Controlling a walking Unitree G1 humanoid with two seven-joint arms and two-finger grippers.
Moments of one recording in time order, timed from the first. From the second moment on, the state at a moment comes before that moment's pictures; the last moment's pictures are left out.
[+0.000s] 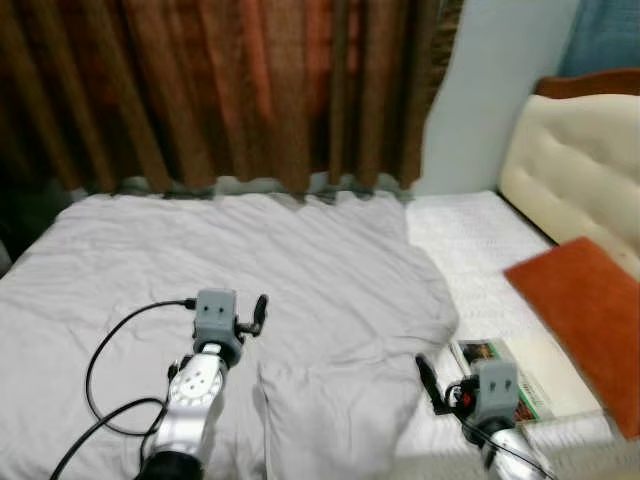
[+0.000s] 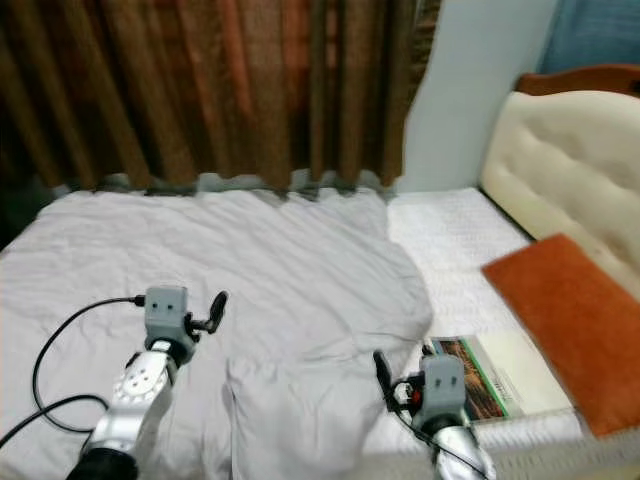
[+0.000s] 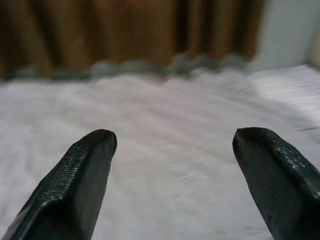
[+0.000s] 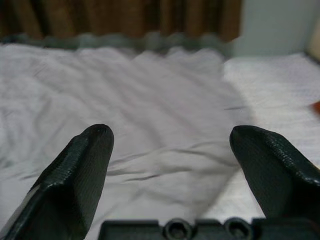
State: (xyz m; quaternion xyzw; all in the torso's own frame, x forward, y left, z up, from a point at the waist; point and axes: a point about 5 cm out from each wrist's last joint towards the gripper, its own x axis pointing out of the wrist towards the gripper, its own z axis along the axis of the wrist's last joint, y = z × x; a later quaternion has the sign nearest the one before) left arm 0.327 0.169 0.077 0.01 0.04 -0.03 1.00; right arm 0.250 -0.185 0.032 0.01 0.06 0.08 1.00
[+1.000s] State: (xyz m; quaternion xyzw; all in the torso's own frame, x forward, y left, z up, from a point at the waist) left arm 0.374 0.223 0.129 0.00 0.01 0.14 0.99; right arm 0.095 -0.165 0.083 0.04 0.18 0.15 0.97
